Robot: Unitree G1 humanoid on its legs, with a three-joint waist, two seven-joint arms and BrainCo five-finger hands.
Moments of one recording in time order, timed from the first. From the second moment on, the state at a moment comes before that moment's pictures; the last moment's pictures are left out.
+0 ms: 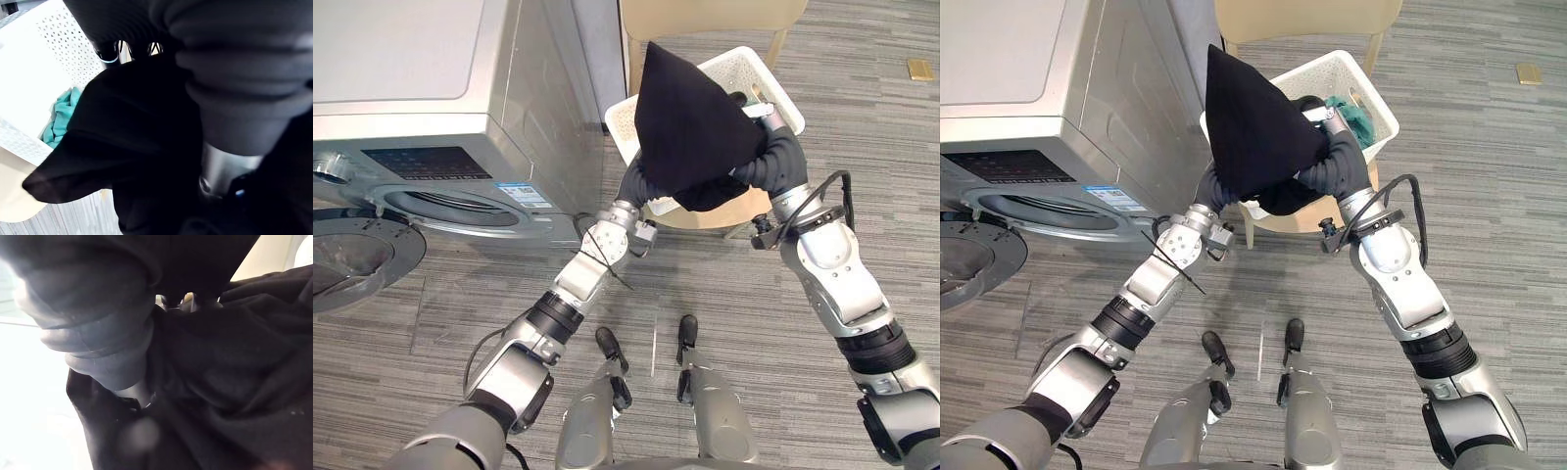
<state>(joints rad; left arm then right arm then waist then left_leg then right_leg) -0.72 0.19 -0.46 0.30 -0.34 -0.13 0.20 -0.52 -0.59 0.24 -0.21 0.35 -0.11 -0.07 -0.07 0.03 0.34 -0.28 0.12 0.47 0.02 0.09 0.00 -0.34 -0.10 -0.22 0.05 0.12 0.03</state>
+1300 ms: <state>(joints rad) -0.23 0.02 -0.11 -0.08 -0.37 -0.16 0.28 -0.06 -0.22 -0.16 -0.35 0.36 -0.15 -0.17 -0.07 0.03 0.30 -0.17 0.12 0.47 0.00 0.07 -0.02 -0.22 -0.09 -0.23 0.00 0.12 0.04</state>
